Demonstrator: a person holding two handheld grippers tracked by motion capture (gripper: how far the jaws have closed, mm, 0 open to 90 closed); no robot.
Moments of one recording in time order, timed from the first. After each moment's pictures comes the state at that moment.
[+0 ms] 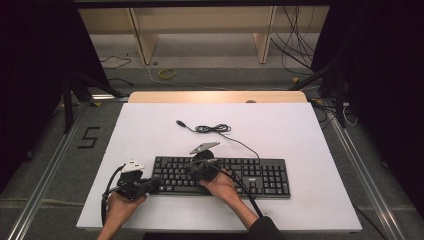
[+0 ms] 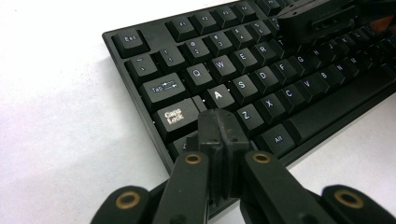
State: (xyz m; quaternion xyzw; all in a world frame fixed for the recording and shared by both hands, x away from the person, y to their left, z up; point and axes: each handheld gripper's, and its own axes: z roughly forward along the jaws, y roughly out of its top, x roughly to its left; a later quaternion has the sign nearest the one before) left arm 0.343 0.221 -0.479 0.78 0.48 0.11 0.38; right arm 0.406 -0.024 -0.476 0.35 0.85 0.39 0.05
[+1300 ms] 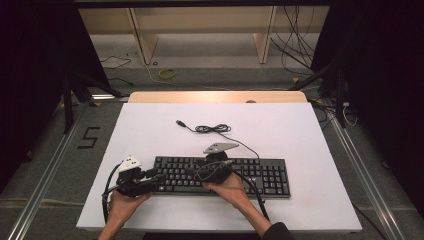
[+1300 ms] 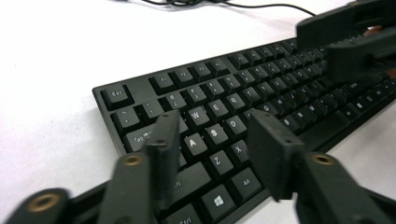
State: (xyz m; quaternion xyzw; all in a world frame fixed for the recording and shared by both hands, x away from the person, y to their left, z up) left arm 0.341 0.217 -0.465 0.75 0.47 0.12 0.45; right arm 0.386 -0.060 -0.452 0.34 0.81 0.48 0.03
